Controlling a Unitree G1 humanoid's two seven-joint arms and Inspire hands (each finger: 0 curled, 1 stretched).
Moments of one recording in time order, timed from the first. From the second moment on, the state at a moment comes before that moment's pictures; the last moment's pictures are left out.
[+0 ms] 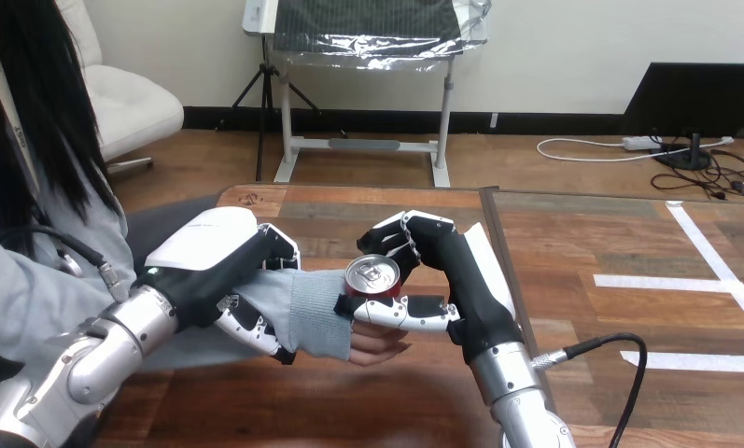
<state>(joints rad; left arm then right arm) -0.46 0.62 -0.33 0.75 0.57 -0.68 0.01 -0.52 -0.04 0.16 1.26 -0.40 -1.02 -0.36</state>
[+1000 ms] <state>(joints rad) -0.46 0.62 -0.31 0.75 0.56 -0.68 0.01 -0.52 -0.02 0.15 1.26 -0.37 -1.04 -0.35</state>
